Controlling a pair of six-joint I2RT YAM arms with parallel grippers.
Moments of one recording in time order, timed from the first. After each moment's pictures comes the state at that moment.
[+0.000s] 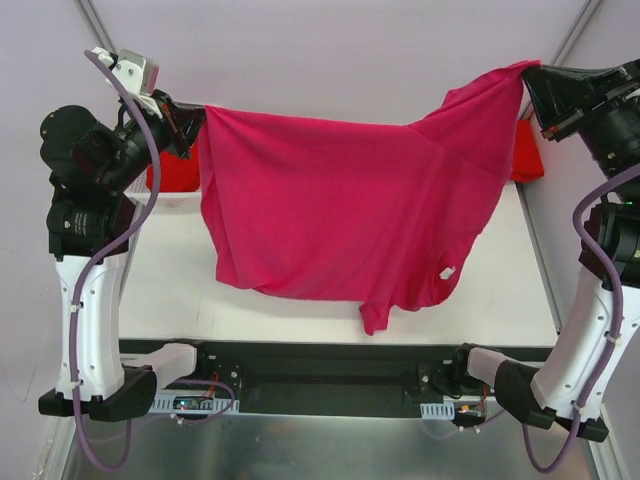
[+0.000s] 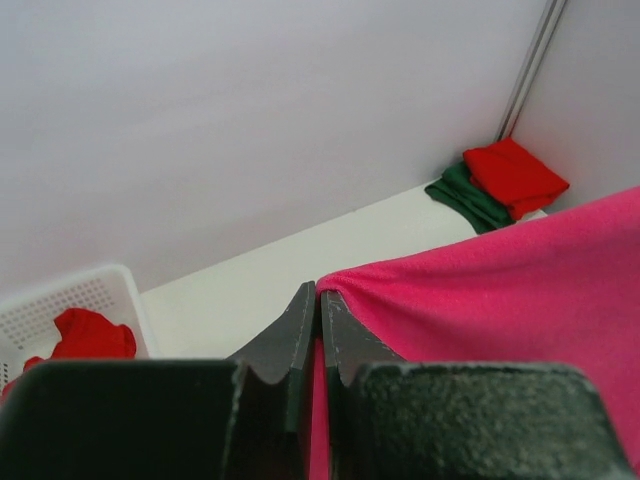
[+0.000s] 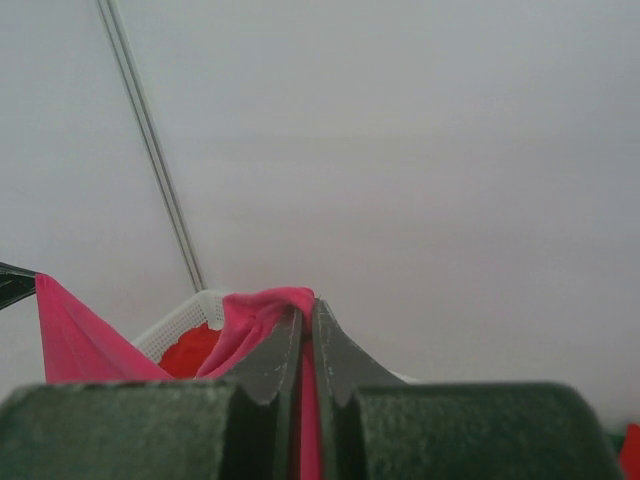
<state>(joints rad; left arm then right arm) -0.08 1.13 1.78 -0.54 0.46 -0.07 -0.19 1.18 2.08 -0.43 -0.67 0.43</state>
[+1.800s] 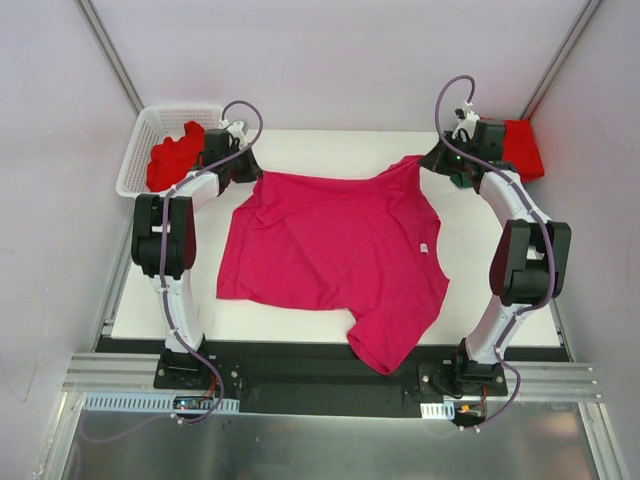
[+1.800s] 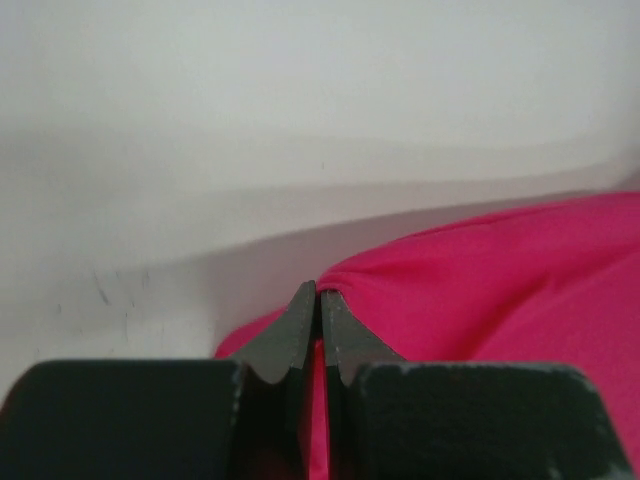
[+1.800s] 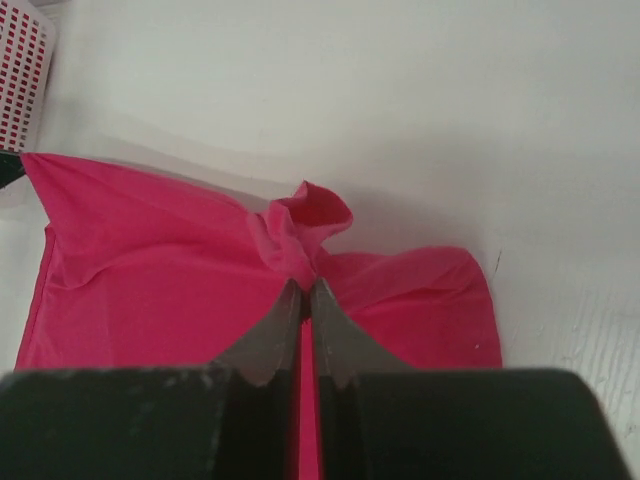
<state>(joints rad) -0.08 2.03 1.43 -0.01 0.39 -0.24 -0.02 1.82 1.45 -0.18 -0.54 0.26</state>
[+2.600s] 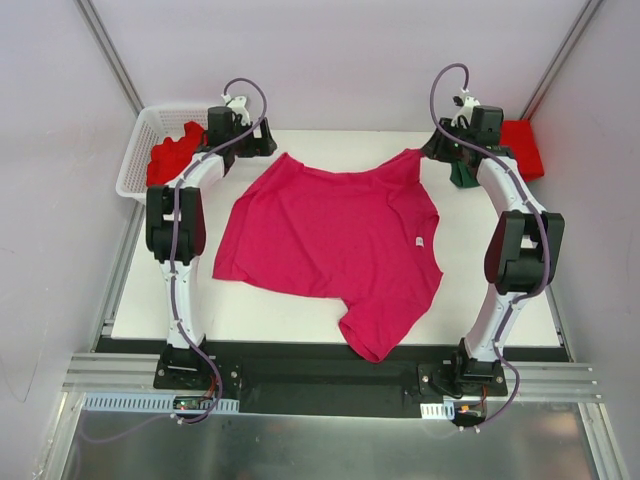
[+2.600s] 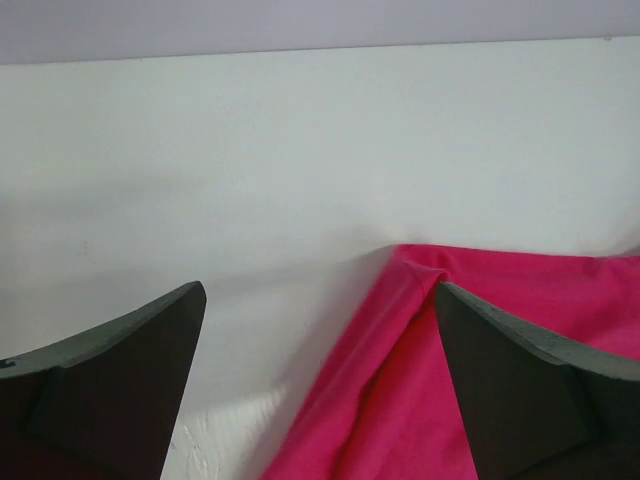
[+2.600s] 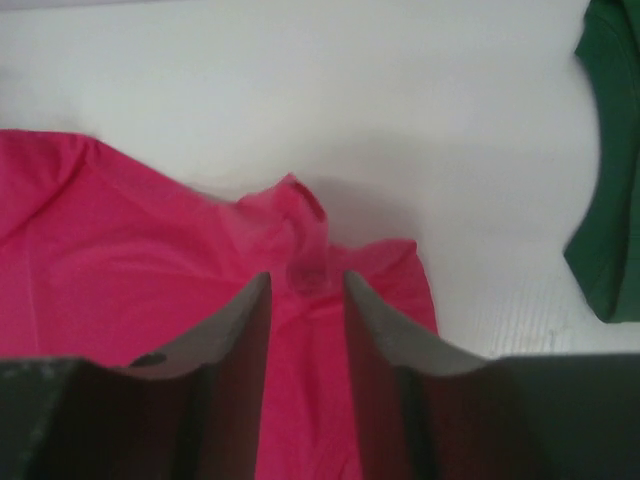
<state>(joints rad) -0.08 2.24 1.79 -0.03 0.34 -0.19 -0.01 1.94 1.65 -0.27 -0.40 0.17</state>
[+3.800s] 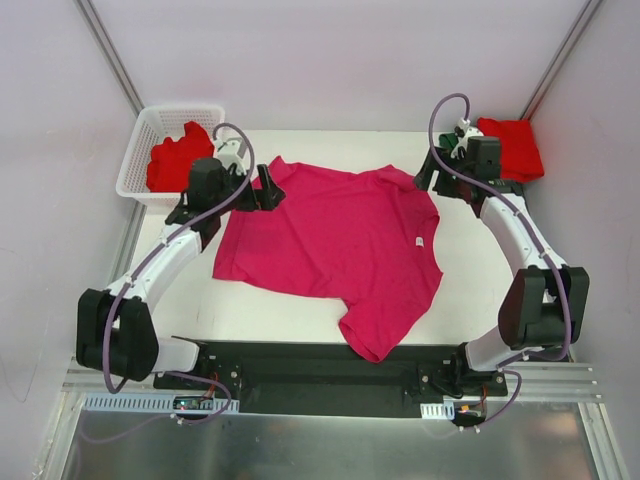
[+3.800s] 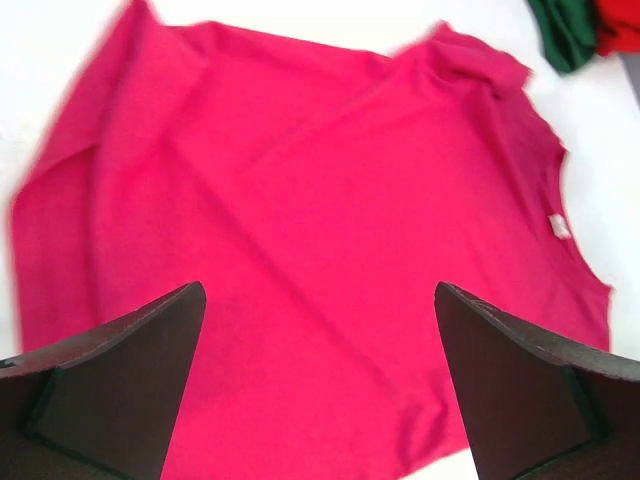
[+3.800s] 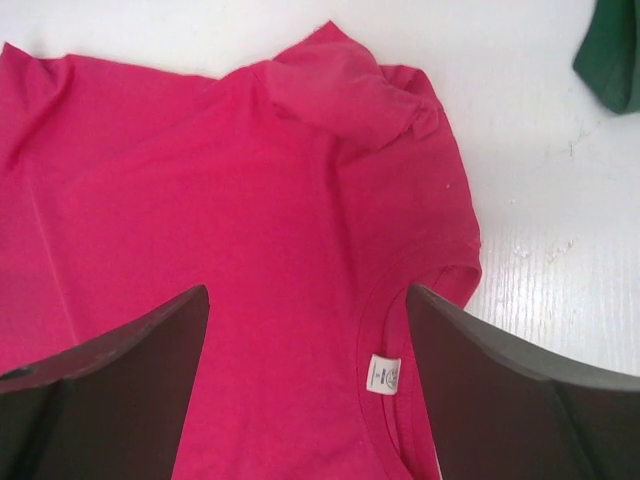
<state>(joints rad) -0.20 1.34 0.97 -0.05 0.33 -0.32 0.07 1.53 1.26 -0.36 -0.21 0.25</state>
